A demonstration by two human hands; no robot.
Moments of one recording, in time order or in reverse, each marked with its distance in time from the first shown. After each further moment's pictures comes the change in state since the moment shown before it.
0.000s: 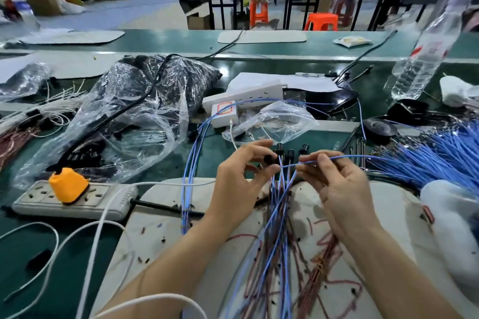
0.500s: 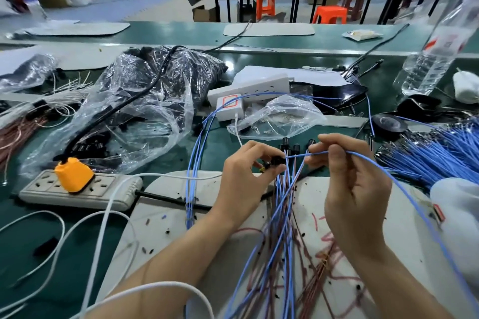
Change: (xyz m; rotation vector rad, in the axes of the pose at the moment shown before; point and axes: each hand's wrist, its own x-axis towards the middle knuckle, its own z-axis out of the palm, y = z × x) left_hand -0.001 0.002 0.001 0.176 0.015 0.033; right_hand -0.026 -0.006 0.009 -0.477 -0.051 -0.753
